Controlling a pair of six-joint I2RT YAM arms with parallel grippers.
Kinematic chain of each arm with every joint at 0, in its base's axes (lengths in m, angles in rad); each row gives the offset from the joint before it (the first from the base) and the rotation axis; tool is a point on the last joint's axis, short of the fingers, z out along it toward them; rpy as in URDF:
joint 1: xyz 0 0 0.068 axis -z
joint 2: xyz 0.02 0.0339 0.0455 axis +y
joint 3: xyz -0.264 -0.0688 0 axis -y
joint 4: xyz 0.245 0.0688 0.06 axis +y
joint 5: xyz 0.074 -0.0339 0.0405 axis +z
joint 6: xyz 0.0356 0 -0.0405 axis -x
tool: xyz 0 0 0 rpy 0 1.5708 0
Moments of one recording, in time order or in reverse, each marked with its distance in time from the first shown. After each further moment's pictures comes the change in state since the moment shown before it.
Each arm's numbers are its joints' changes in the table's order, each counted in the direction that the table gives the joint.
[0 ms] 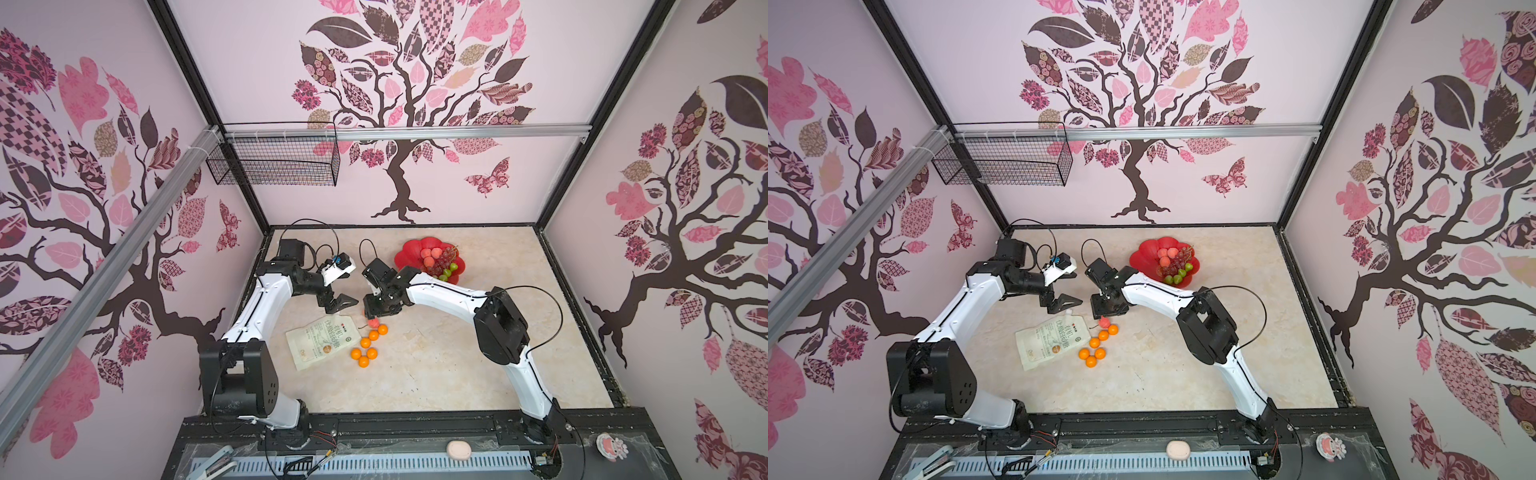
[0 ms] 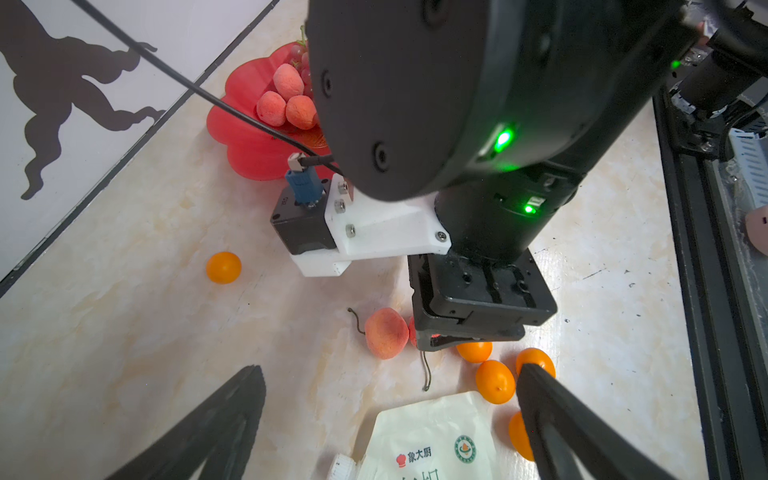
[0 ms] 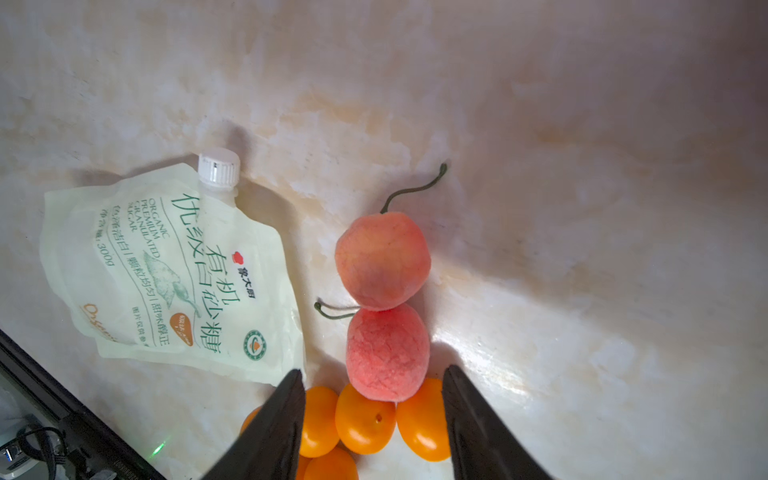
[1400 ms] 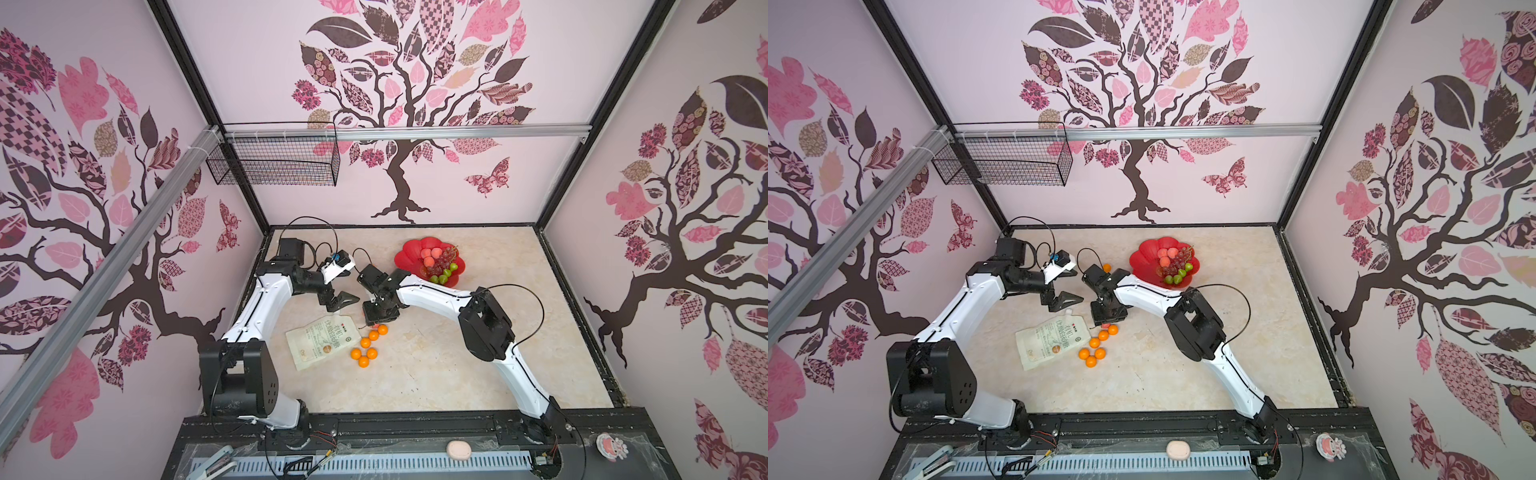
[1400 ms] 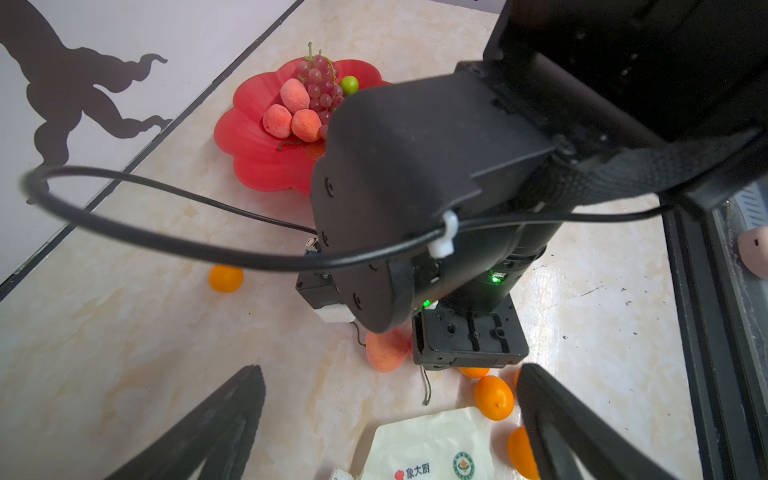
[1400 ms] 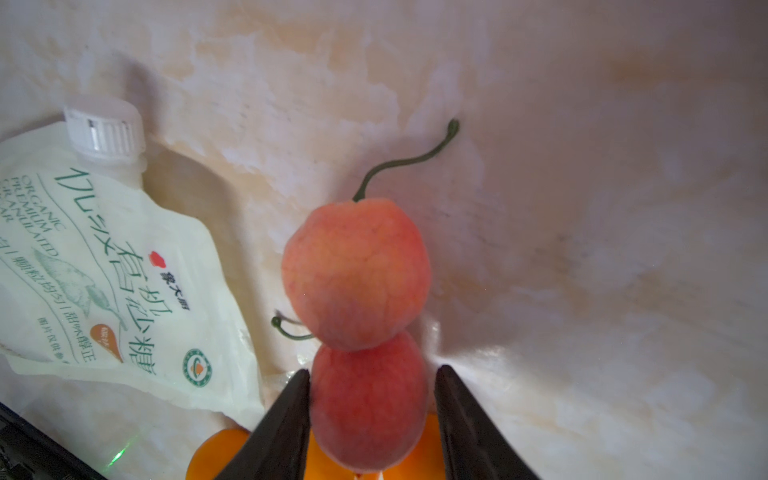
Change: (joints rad) left arm 0.000 0.000 0.000 -0.033 -0.031 0.049; right arm -0.007 0.116 0.100 0.100 0.016 0.014
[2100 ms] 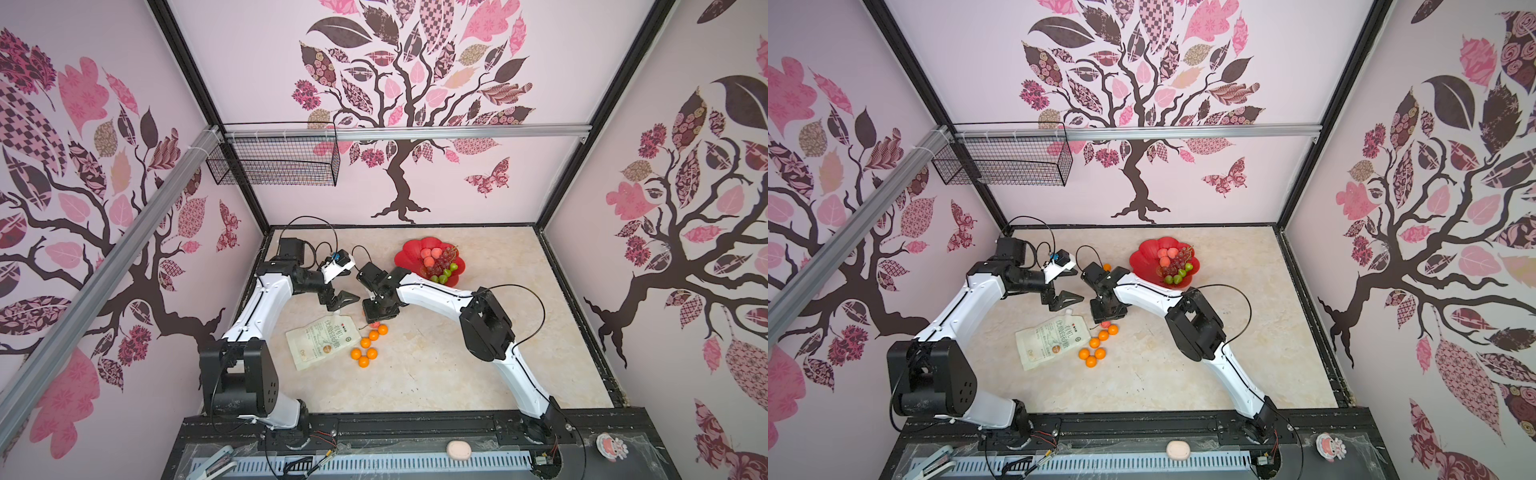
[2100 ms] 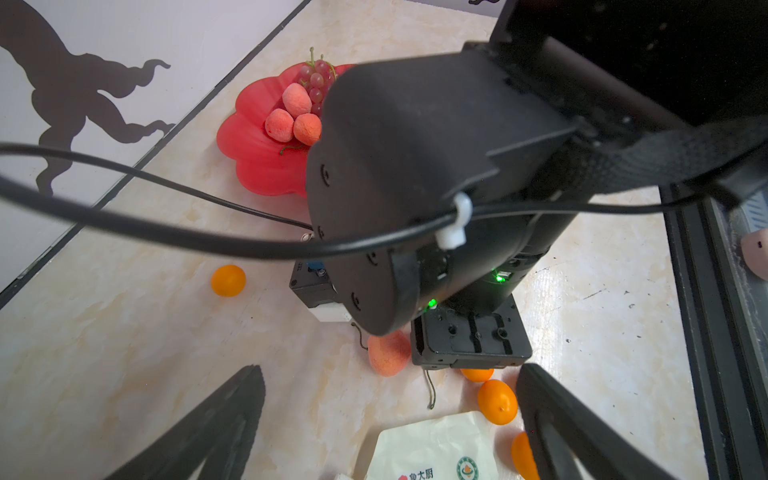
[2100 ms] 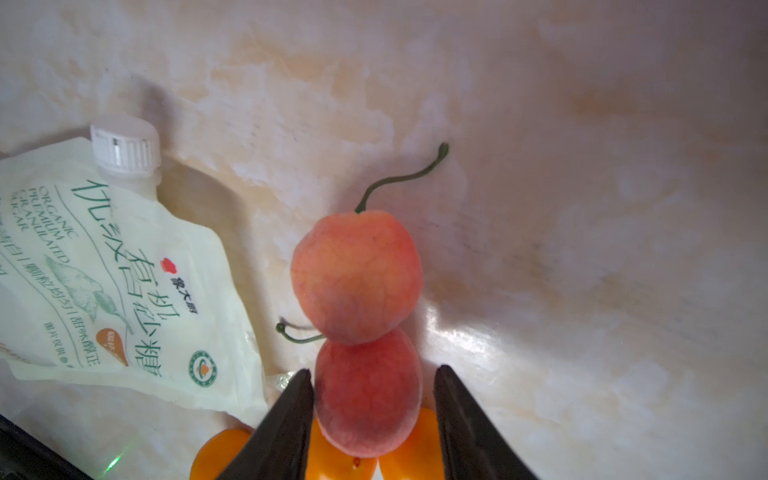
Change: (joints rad) left arm 0.000 0.004 0.000 -0.013 -0.008 0.003; right arm 0.000 0.000 0.032 0.026 -0.032 0.008
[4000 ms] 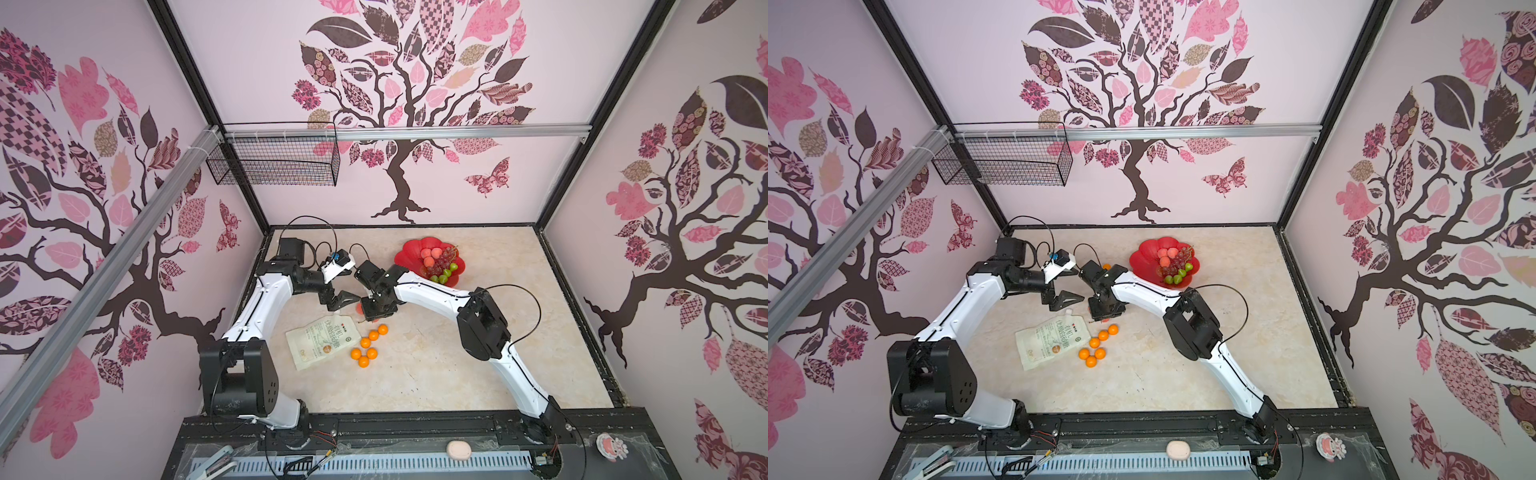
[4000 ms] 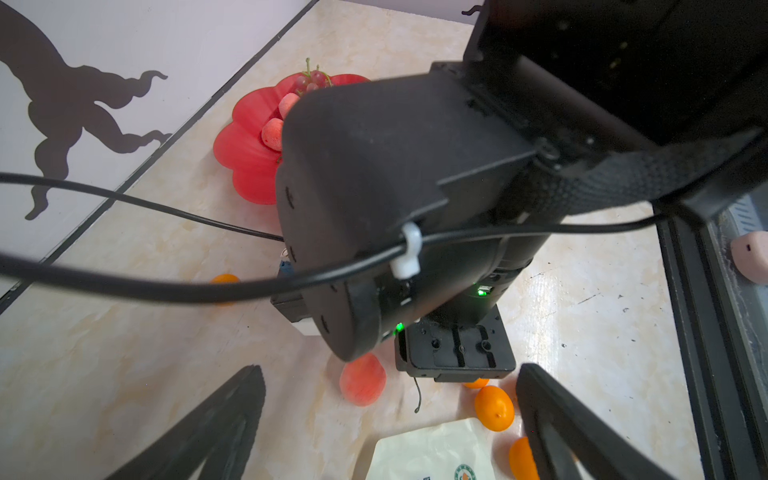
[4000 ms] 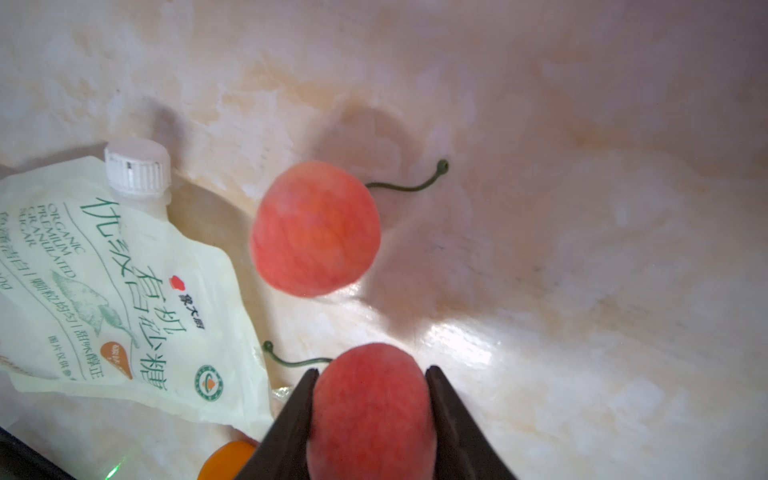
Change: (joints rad) left arm 0.000 0.000 0.000 0.000 -0.029 -0.006; right arm 0.000 0.039 0.076 0.037 -0.013 0.014
